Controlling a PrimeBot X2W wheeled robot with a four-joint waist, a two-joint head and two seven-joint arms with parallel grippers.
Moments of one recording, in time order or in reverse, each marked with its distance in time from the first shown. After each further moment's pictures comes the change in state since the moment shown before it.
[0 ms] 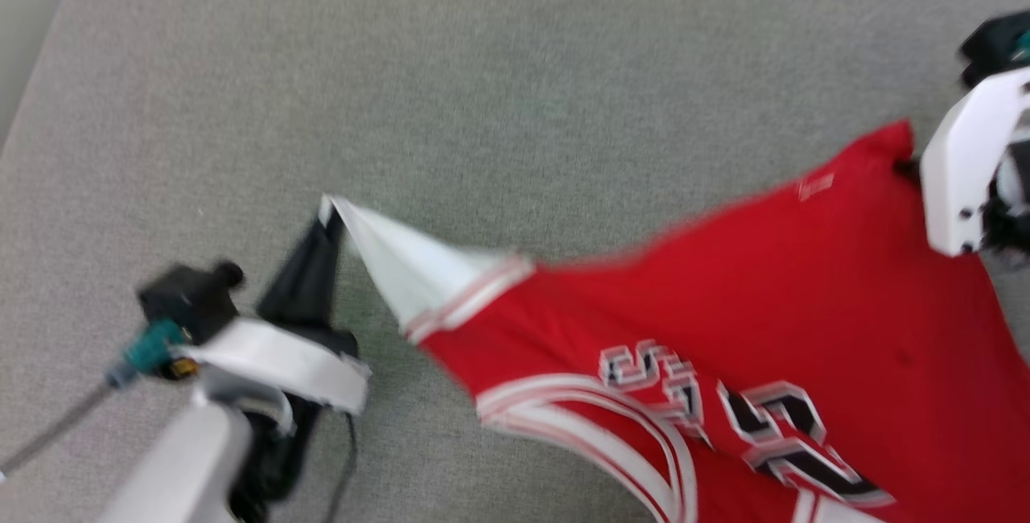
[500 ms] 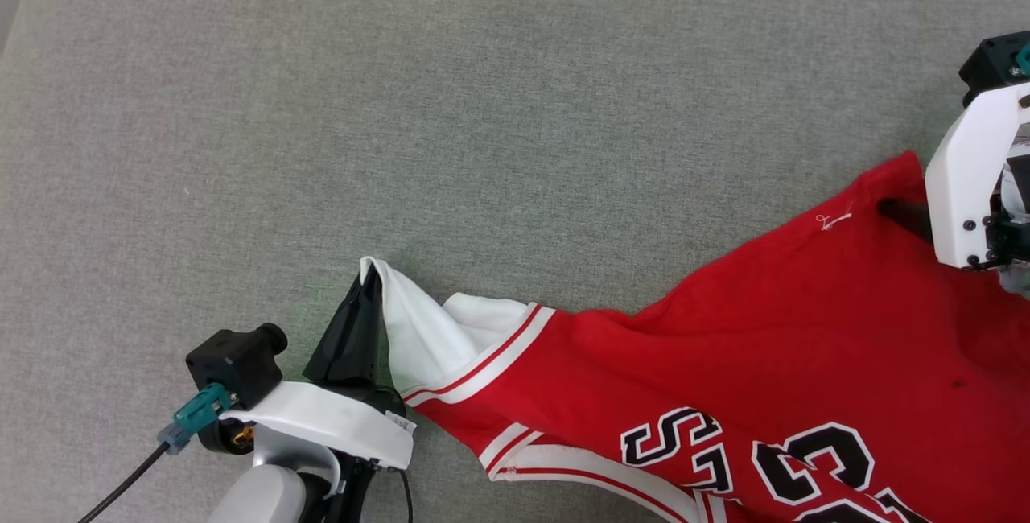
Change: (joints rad) left arm 0.102 -0.083 -0.015 -0.020 -0.037 0.023 -0.028; right arm 0.012 0.017 -0.029 0.040 -0.034 0.000 0.100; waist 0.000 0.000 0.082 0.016
